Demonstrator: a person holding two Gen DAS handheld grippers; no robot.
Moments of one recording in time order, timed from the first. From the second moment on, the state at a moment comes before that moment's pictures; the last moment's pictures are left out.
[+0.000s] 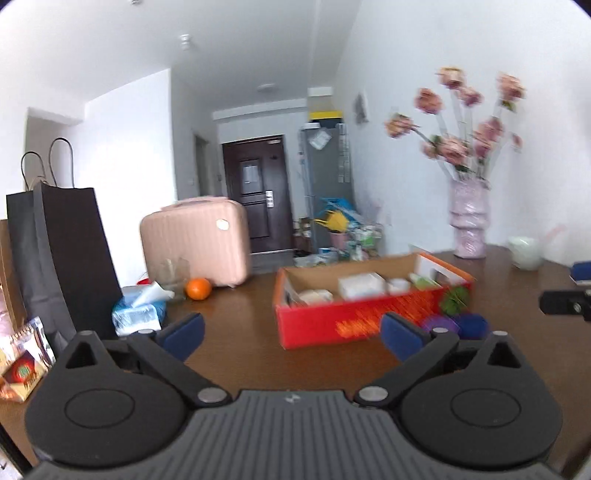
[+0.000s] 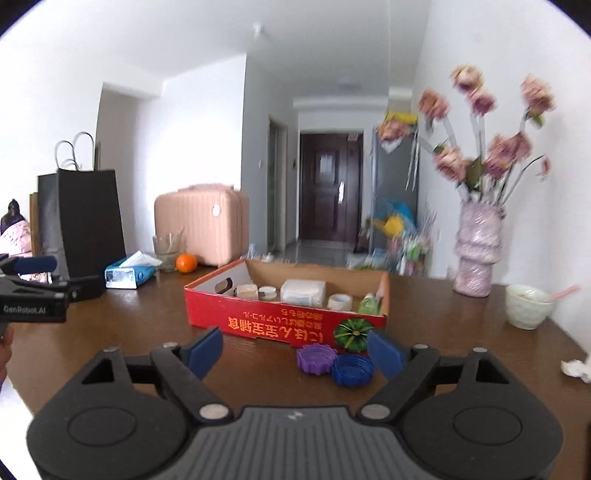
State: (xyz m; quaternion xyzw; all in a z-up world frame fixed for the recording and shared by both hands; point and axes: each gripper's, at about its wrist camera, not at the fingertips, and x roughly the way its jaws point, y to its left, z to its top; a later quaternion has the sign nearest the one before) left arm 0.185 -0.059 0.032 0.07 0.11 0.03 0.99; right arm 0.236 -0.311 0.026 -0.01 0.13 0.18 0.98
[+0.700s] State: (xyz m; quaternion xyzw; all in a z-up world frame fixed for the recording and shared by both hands) left arm 0.183 -0.083 -0.009 0.04 0.20 -0.03 0.98; right arm 0.203 -0.322 -0.028 0.00 0.21 0.16 0.97
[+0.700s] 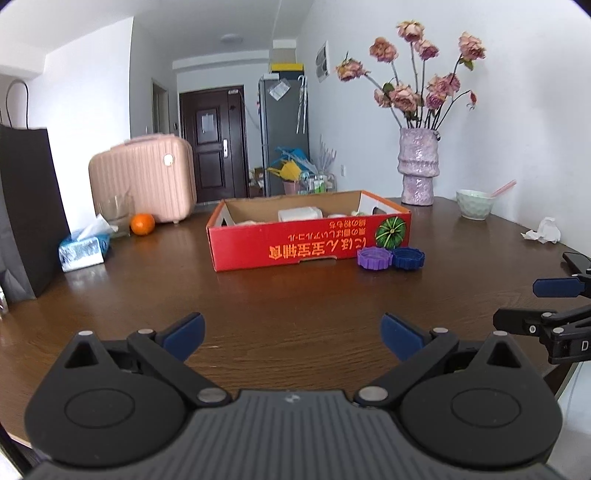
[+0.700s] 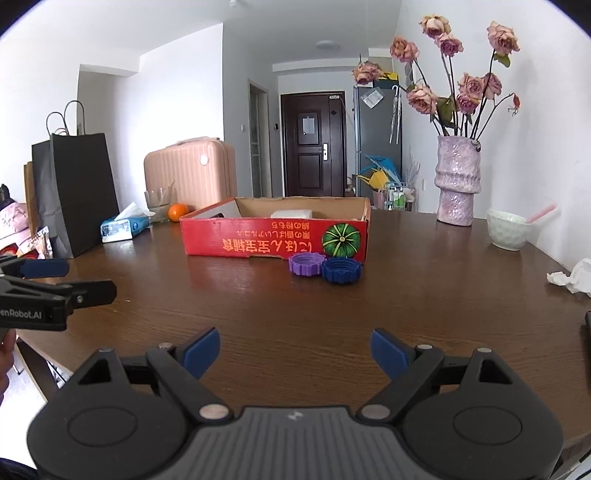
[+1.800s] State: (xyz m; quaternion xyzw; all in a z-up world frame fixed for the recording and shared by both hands) left arm 0.435 -0.196 -0.053 0.10 0.30 -0.16 0.93; right arm 0.419 -0.360 -0.055 -0.03 0.32 0.11 0.94
